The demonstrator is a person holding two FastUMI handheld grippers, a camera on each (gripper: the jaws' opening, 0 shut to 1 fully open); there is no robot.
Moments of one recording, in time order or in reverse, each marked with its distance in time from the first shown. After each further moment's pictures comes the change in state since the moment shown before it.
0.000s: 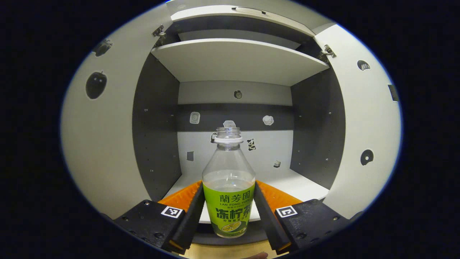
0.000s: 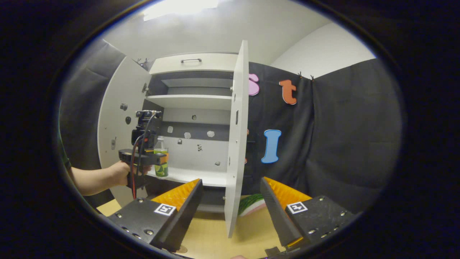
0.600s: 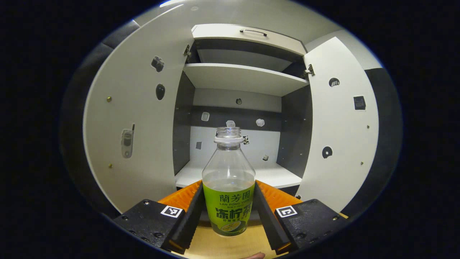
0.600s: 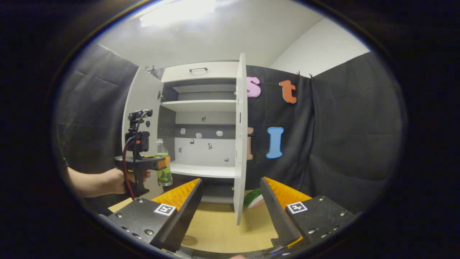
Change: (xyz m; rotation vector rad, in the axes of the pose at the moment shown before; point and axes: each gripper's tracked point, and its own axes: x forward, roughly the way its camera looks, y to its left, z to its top) left arm -0.146 -0.014 -0.022 -0.062 -0.030 0.019; right arm -0.099 0.007 -0.017 0.055 0.002 0.073
